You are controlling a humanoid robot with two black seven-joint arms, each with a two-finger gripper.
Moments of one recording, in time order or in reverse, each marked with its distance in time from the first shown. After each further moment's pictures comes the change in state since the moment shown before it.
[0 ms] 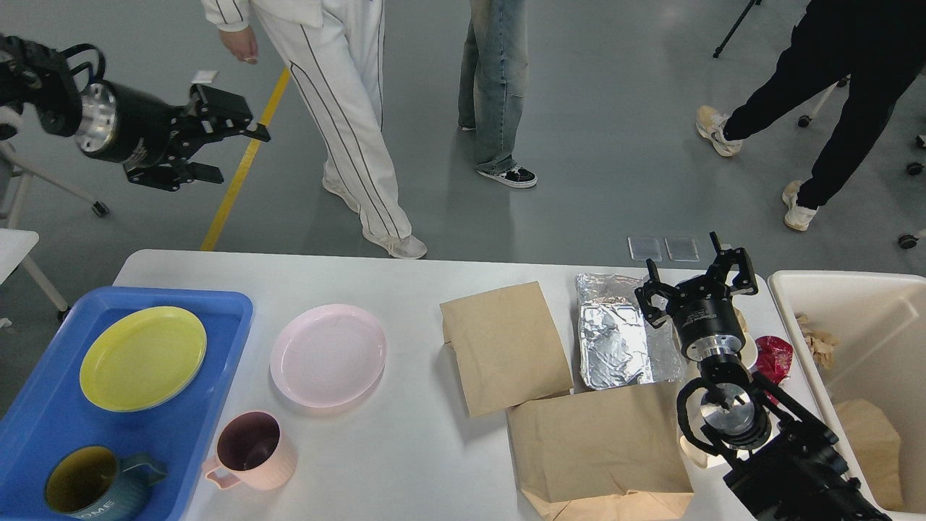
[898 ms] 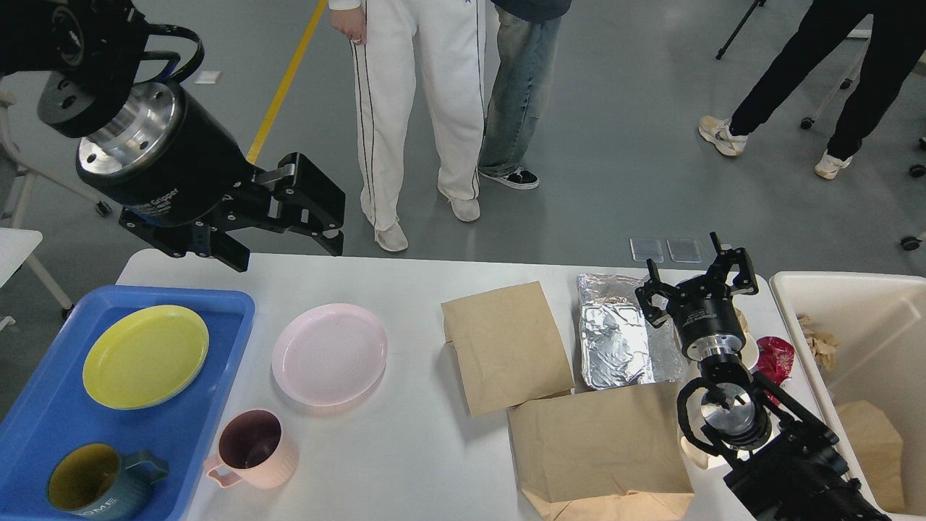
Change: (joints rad) left arm -0.899 -0.416 0.521 -0.941 -0.119 -0.055 -0.127; right arm 0.000 0.000 0.000 0.000 0.000 0.000 0.000
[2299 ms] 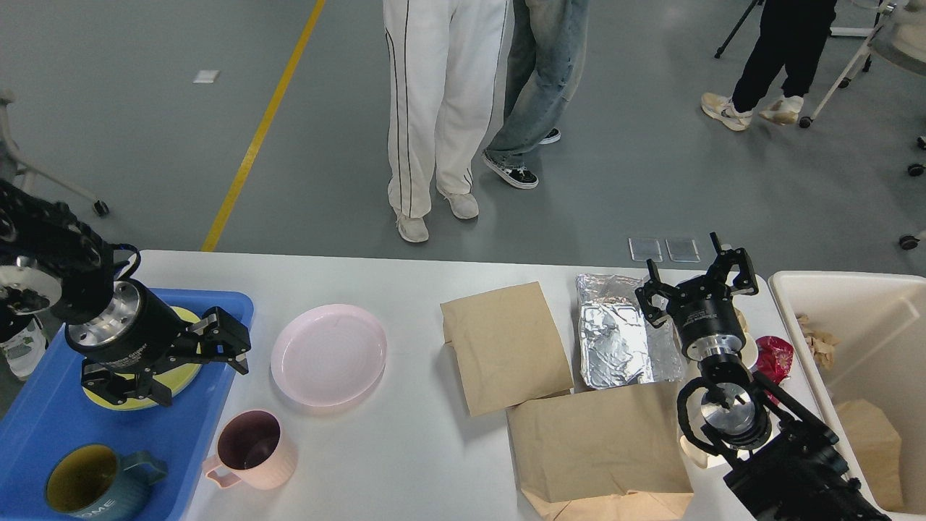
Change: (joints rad) left arm 0.782 0.326 -0.156 0.175 0.018 0.352 0.328; right arm 0.000 0.000 0.000 0.000 0.000 0.000 0.000
